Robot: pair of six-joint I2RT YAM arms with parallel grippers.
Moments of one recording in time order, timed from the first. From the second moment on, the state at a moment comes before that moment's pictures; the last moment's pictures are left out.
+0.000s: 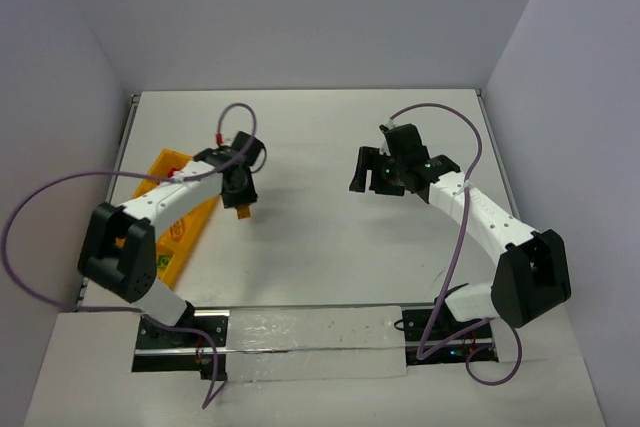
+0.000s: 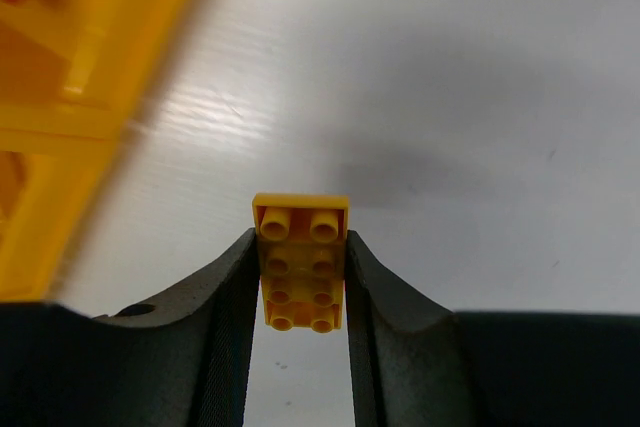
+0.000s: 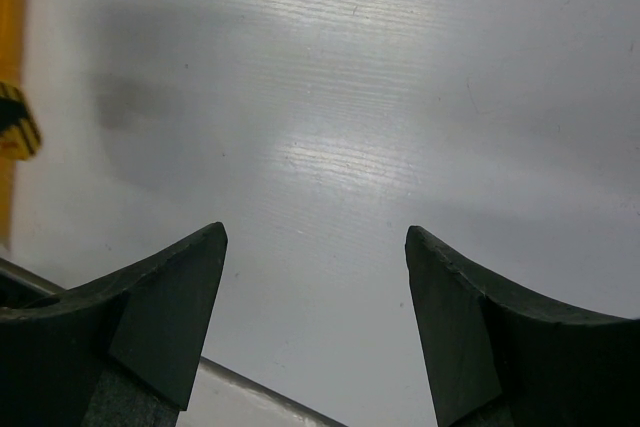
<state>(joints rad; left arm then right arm) -0.54 1.59 1.13 -0.78 -0.32 -0.67 0.41 1.35 1.02 -0.51 -0.15 0.48</state>
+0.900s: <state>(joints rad) 0.07 1.36 1.00 -0.81 -0.47 -0.84 0.41 1.35 1.02 -0.51 -0.15 0.47</state>
